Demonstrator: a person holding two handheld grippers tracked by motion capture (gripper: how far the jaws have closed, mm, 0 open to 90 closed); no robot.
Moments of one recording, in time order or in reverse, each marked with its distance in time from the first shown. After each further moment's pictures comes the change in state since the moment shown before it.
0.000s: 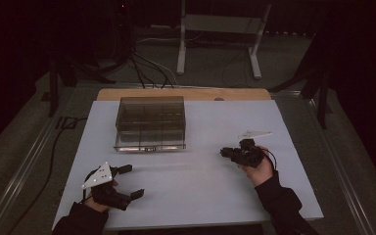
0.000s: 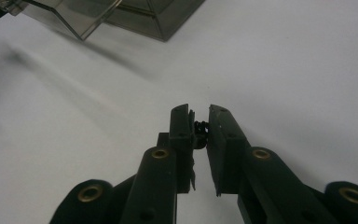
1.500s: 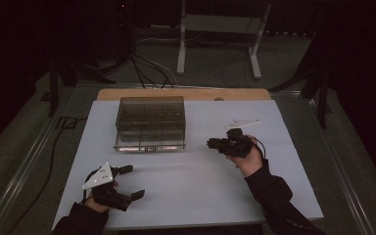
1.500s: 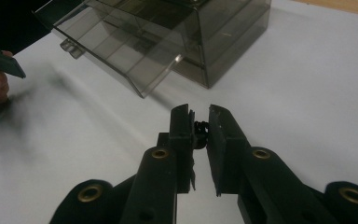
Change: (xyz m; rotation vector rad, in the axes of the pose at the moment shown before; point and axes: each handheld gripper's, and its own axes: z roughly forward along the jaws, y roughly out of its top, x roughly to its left) left arm -0.002 0.001 0.000 0.003 -0.004 0.004; right arm 0.034 0.047 0.006 -0.024 0.070 -0.081
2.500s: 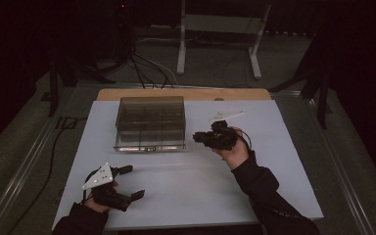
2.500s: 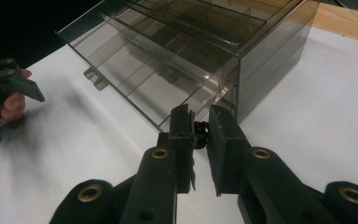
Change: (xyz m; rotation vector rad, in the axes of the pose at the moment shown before) left arm 0.000 0.000 -0.001 0.004 0.000 0.003; right arm 0.021 0.034 0.025 -0.002 0.038 -0.052
